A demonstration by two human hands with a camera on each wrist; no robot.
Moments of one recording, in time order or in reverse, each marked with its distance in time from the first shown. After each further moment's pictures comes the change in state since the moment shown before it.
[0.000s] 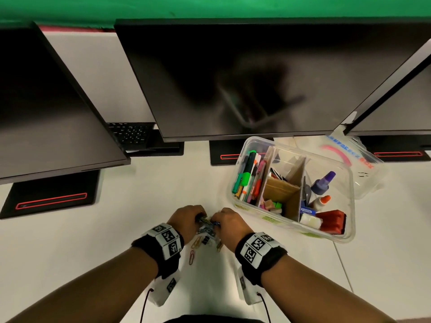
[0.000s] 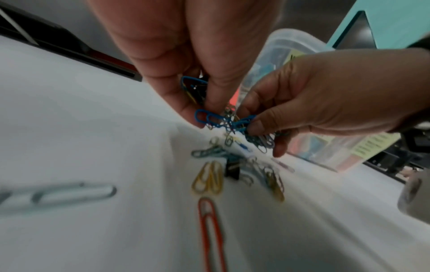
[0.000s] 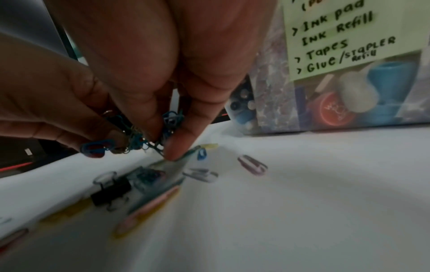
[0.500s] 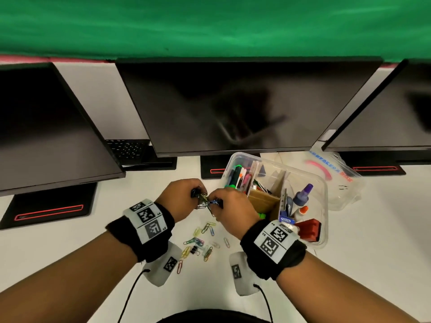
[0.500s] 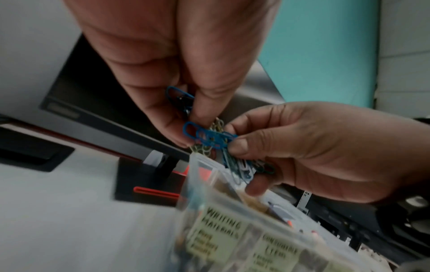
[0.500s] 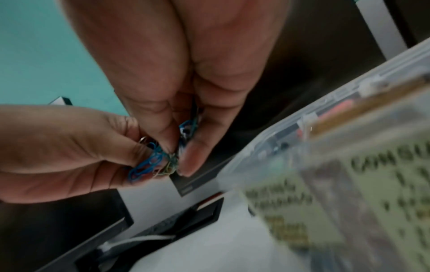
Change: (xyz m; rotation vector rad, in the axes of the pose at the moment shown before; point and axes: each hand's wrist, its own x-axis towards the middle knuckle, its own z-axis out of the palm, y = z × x) left_hand -0.017 0.081 -0.084 -0.083 0.216 0.093; right_hand -0.043 -0.036 -0.104 0.057 0.300 -0.137
